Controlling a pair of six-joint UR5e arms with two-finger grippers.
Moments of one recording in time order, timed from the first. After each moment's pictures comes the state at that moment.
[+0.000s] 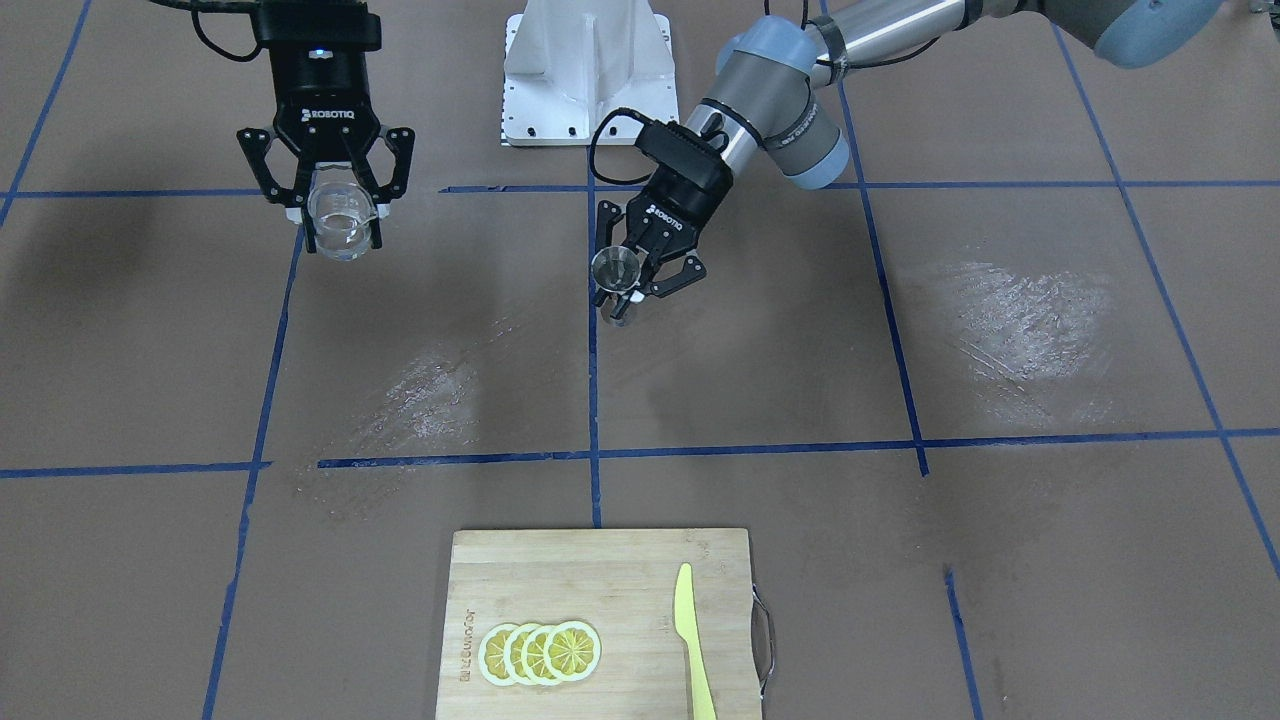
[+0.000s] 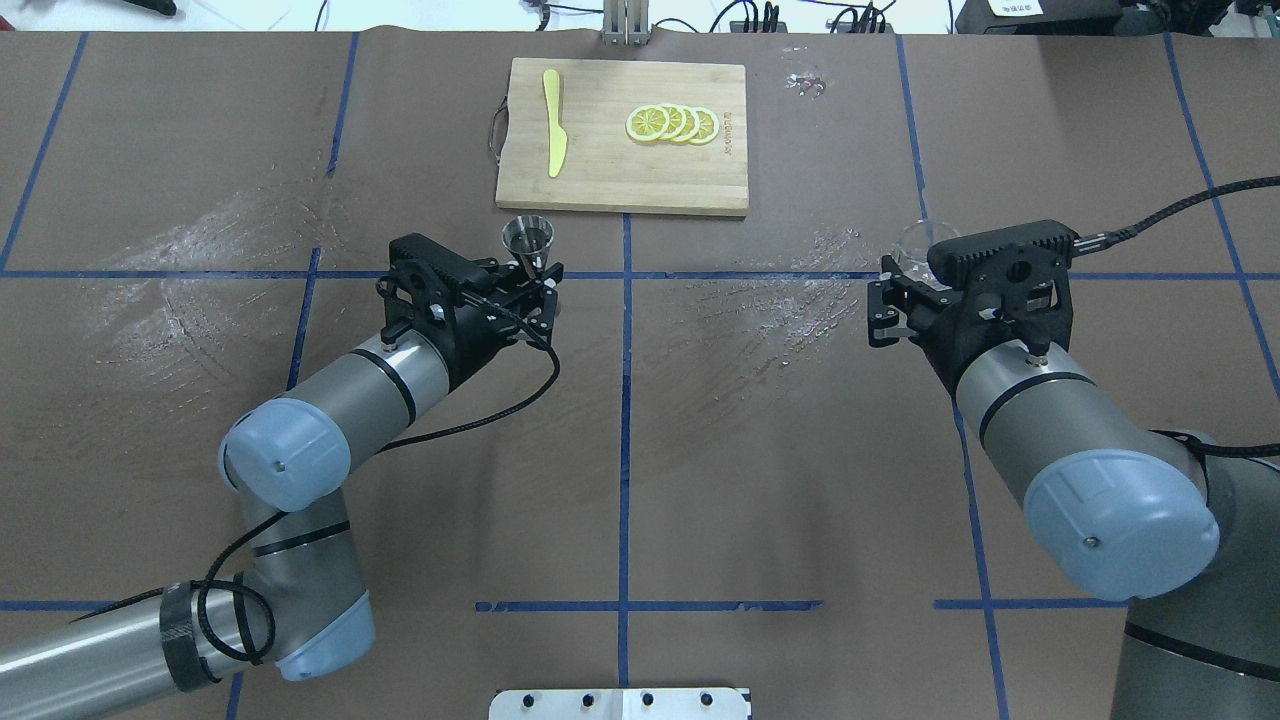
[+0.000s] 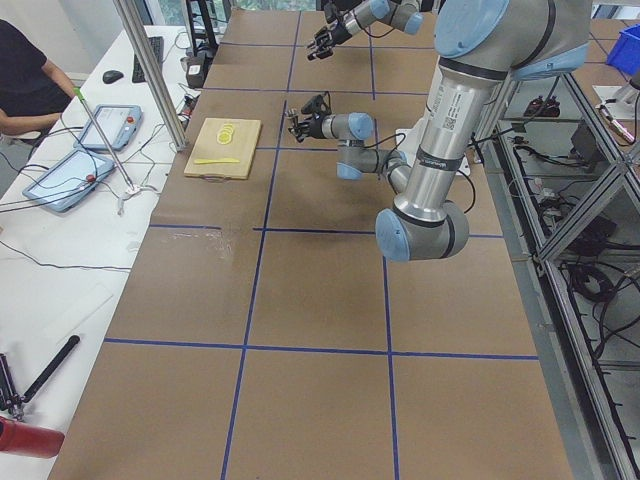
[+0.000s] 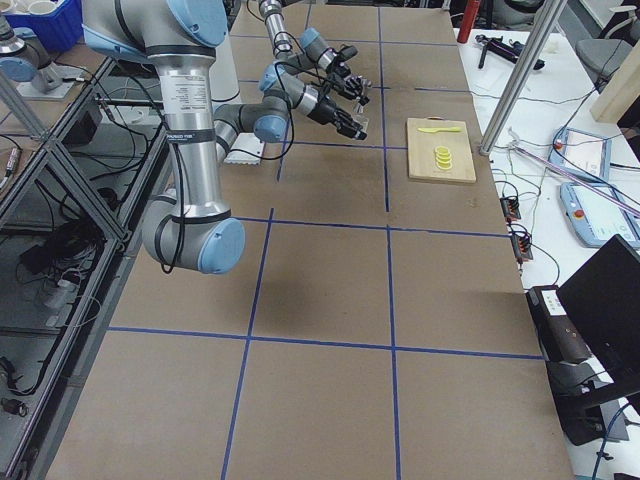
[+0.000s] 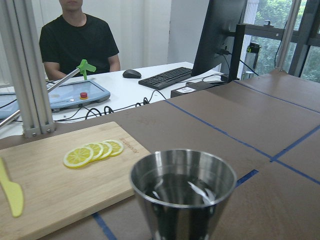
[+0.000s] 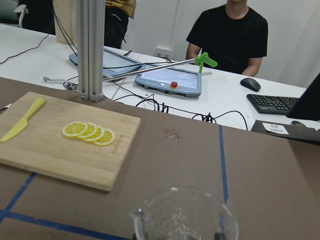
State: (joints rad) left arm -0.42 -2.01 -1.59 -2.73 -1.14 -0.73; right arm 0.37 -1.49 2.23 -1.31 0.90 1.08
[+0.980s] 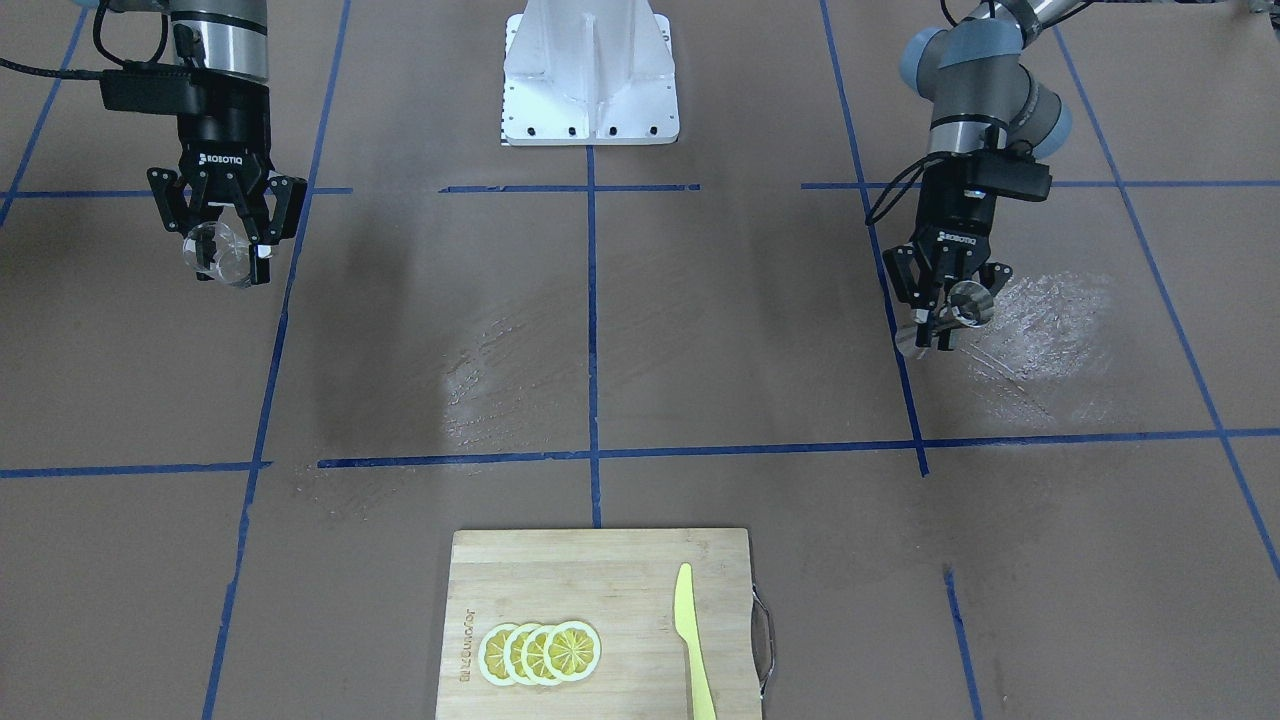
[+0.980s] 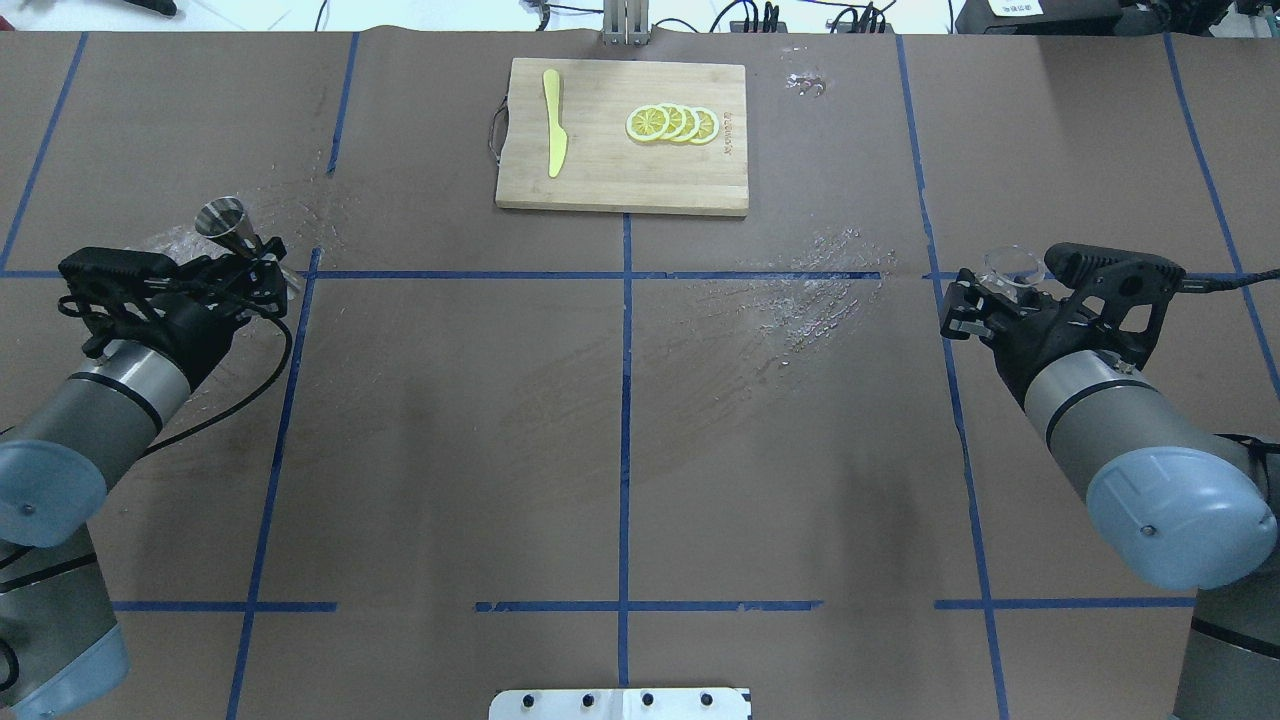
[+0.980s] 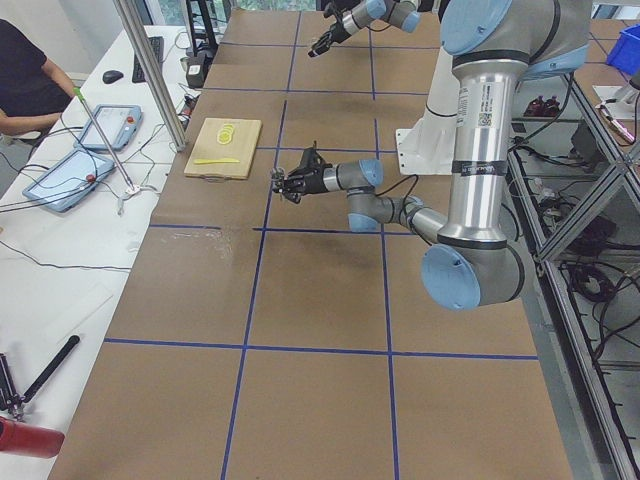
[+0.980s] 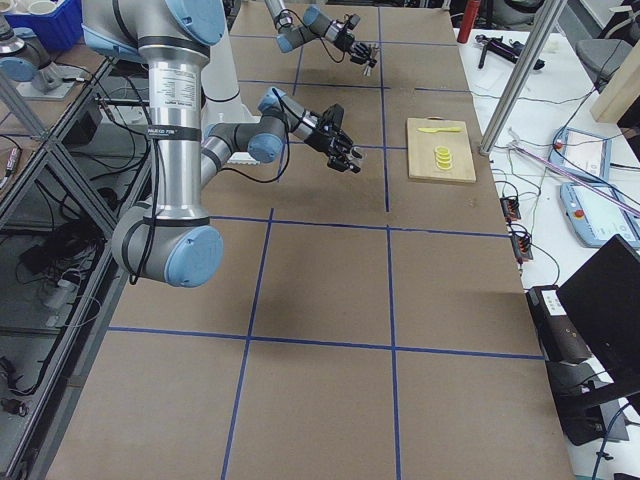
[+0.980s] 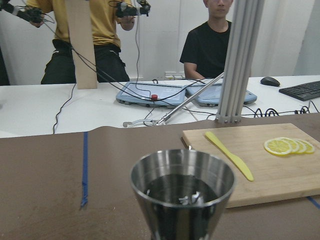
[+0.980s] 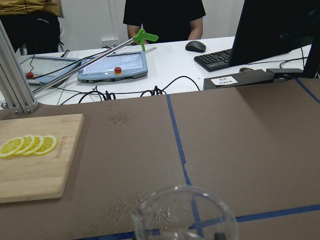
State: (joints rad) left arm -0.47 -1.58 -1.75 -2.72 -0.86 -1.06; right arm 0.40 -1.63 2.20 -1.21 0.94 1.40
